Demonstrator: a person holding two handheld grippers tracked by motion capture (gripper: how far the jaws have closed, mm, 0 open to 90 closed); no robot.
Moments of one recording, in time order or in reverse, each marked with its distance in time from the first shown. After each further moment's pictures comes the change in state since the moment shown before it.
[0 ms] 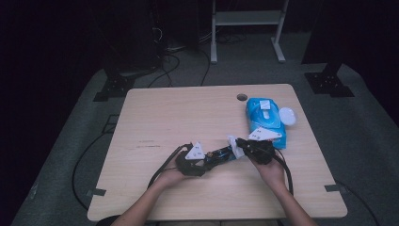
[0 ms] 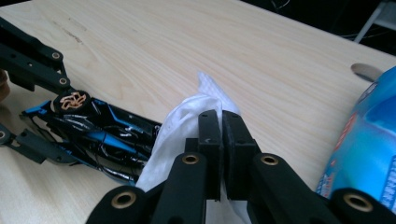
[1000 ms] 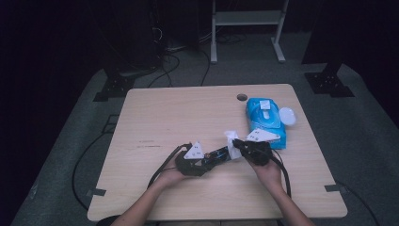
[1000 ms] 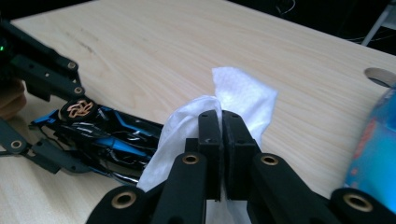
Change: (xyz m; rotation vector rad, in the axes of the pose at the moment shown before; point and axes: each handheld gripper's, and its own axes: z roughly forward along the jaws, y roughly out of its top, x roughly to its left) left arm 0.000 0.000 -0.001 -0.018 -0.012 -0.014; right arm 0.009 0.001 0.004 -0.021 0.025 0.020
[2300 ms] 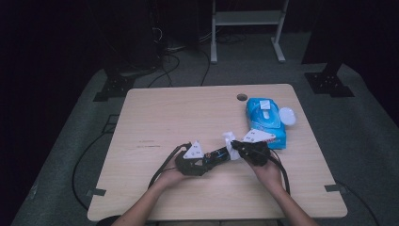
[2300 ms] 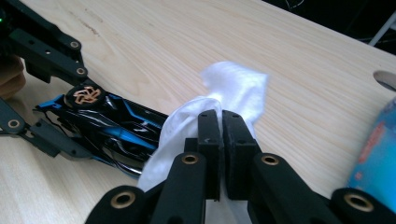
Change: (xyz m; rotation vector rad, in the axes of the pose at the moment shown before) left arm 0.000 0.001 -0.001 -0.023 0.000 -0.024; right arm 0.001 0.002 0.002 0.042 0.014 -0.060
